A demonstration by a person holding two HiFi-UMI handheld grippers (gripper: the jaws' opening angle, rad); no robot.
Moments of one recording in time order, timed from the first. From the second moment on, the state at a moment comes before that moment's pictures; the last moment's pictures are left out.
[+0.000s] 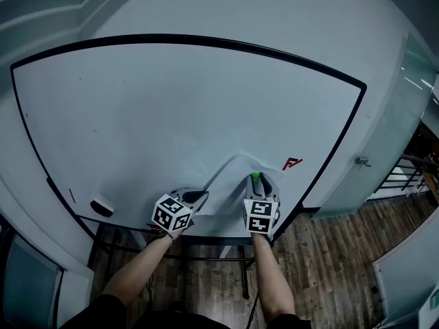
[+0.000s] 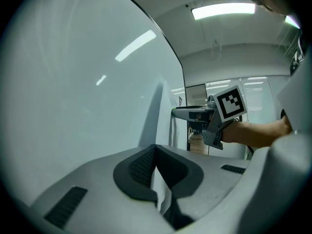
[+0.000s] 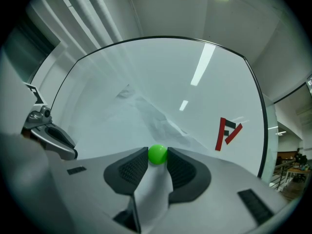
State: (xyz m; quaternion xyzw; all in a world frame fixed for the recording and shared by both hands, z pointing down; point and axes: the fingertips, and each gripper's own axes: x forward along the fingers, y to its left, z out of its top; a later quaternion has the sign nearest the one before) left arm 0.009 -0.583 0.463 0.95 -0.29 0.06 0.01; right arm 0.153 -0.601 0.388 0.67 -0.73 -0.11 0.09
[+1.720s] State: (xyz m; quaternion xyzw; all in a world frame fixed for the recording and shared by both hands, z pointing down) left arm -0.064 -0.580 0.459 0.93 -0.37 0.05 0.02; right arm 0.157 -0.601 0.403 0.67 -0.73 -0.09 0.10
